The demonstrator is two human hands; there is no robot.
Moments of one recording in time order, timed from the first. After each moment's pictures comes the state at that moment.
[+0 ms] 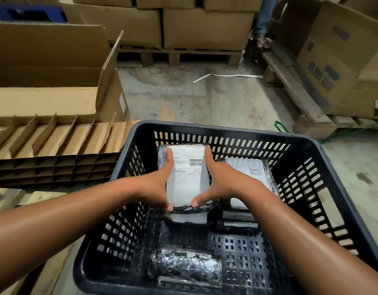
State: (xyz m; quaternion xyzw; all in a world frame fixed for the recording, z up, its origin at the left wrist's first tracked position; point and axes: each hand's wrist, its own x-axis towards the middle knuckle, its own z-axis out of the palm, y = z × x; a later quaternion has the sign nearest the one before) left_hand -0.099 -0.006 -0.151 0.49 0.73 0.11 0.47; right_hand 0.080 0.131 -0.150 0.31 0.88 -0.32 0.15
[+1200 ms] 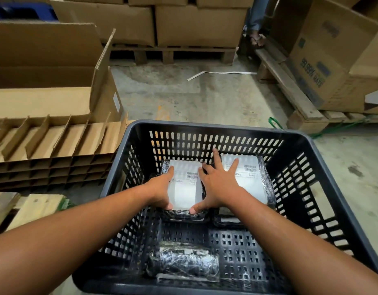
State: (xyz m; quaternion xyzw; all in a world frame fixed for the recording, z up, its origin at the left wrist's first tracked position) left_hand -0.089 0.010 -0.199 0.45 0.79 0.04 0.41; right_hand 0.079 0.129 -0.204 0.30 0.92 0.02 0.23
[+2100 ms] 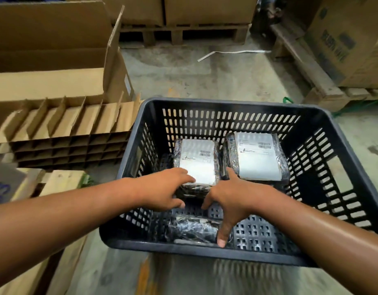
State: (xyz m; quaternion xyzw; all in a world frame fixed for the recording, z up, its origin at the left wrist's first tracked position) left_hand -0.074 -0.054 -0.156 0.69 0.66 -0.05 0.31; right_hand 0.110 0.056 -0.145 0.10 0.91 -0.16 0.38
